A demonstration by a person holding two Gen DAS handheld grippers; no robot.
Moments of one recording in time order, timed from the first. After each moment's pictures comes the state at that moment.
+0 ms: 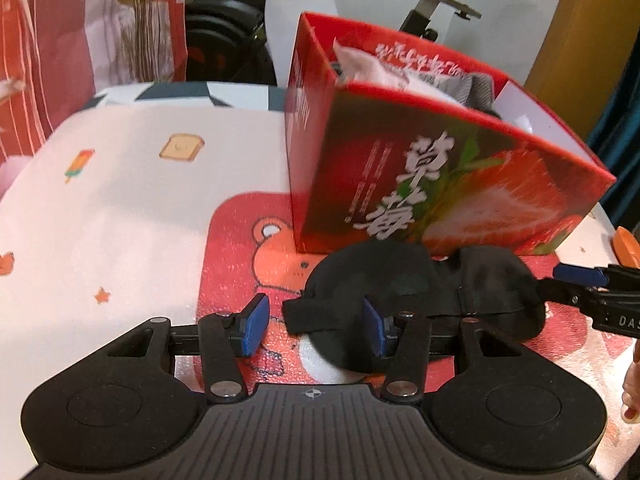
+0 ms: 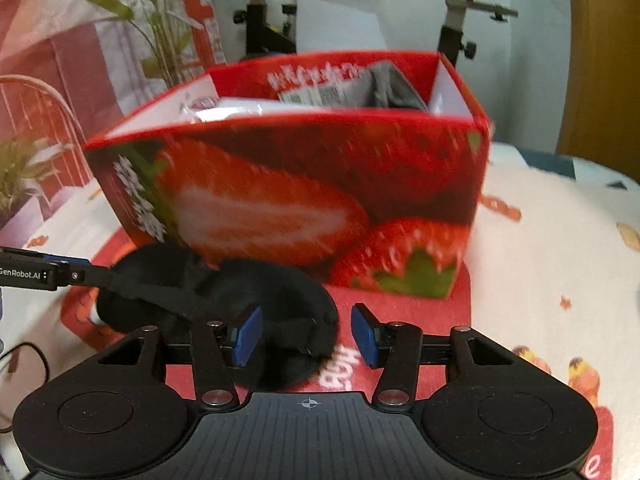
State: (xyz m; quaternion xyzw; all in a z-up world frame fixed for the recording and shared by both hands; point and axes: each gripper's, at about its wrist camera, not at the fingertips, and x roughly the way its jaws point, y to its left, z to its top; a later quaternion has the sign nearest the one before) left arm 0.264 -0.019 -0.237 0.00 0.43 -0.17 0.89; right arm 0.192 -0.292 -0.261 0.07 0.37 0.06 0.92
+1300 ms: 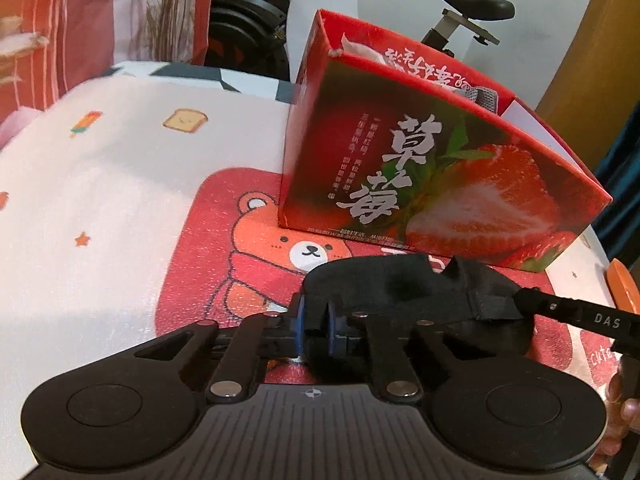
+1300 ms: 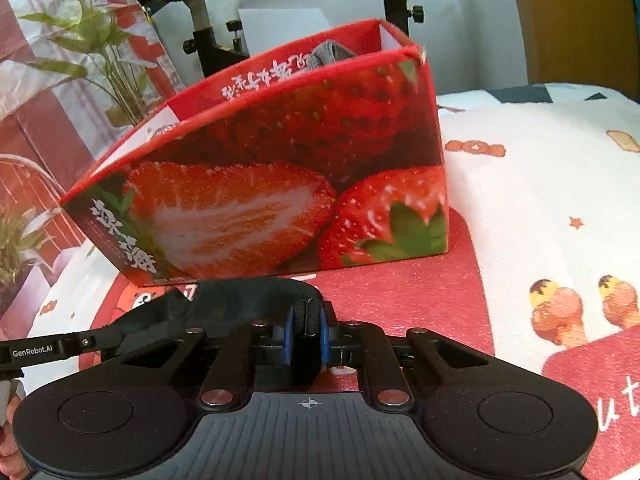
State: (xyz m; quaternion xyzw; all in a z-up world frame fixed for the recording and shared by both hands) left arm 0.242 -0.025 -0.248 -0.06 0.42 -0.14 0.89; right arm 0.182 -0.310 -0.275 0.20 0.36 0.04 0.91
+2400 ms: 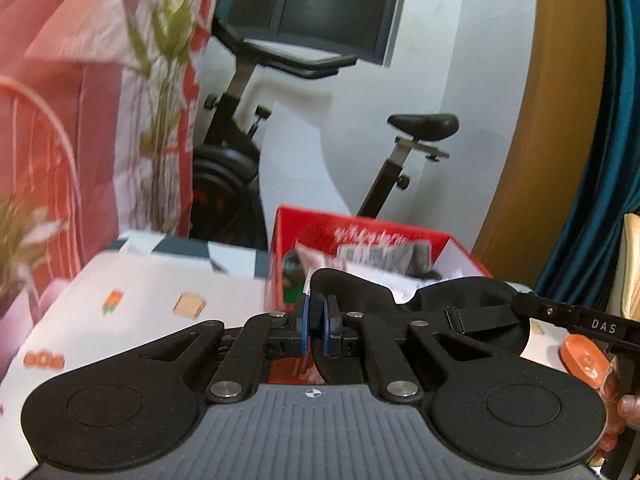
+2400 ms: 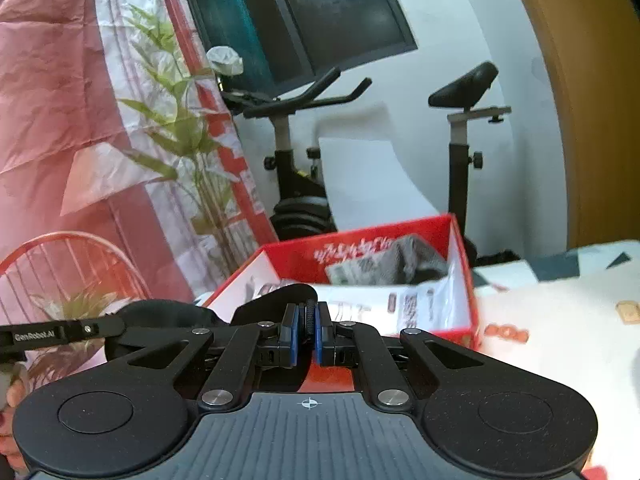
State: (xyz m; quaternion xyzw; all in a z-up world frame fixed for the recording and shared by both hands) left arm 0.200 -0.022 -0.116 -0.04 0.24 -0.16 0.96; right arm 0.159 -0.317 -0.147 0.16 0.18 0.09 0.97
